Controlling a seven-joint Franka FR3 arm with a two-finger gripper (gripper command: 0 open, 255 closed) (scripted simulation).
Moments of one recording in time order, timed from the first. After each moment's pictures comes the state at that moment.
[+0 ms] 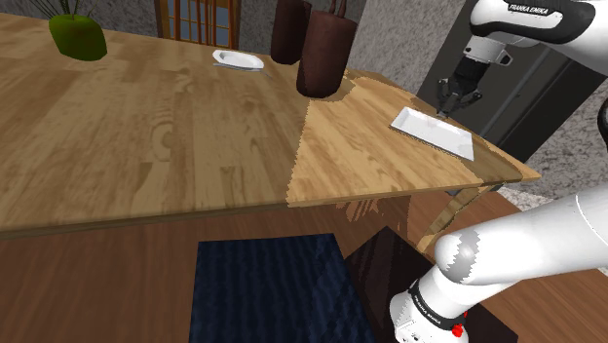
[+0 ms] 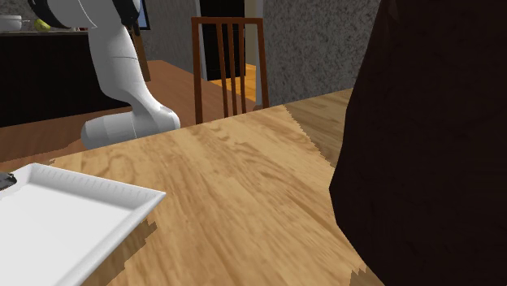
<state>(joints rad) -0.47 -0.35 -0.27 -1.91 -0.10 1.58 0.63</state>
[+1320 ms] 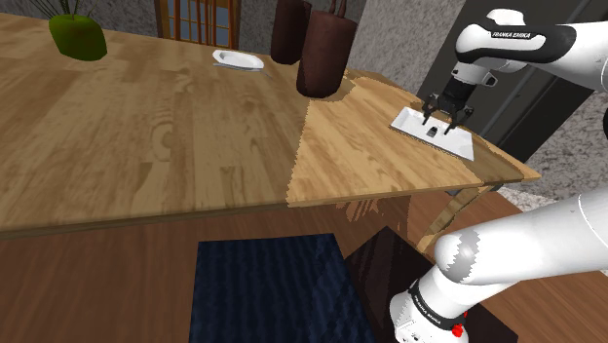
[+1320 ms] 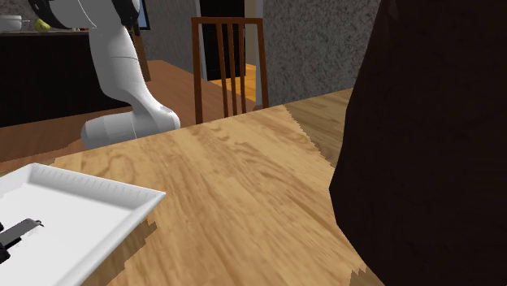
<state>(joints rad) -0.47 -0.37 -0.28 -2.08 -0.11 1.74 0.63</state>
